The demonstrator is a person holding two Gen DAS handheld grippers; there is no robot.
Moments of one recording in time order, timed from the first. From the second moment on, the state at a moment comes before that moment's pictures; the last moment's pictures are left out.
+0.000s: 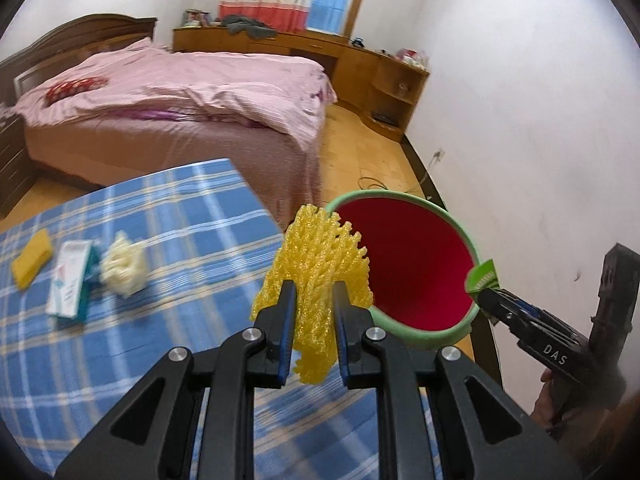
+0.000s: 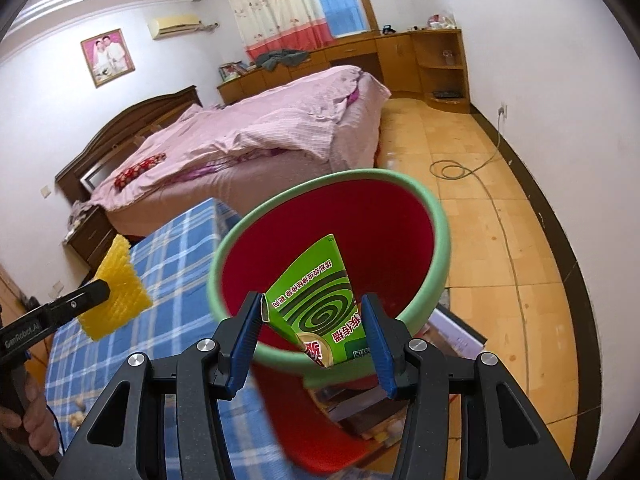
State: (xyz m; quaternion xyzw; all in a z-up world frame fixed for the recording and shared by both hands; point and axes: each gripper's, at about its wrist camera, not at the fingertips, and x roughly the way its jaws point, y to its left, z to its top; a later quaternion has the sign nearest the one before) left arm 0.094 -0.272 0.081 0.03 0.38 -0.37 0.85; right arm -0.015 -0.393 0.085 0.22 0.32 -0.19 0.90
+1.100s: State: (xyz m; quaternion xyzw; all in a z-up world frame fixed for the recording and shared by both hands) left arm 0.100 -0.342 0.058 0.04 0.41 -0.41 0.81; right arm -0.006 -0.434 0.072 0.25 0.30 -0.21 0.90
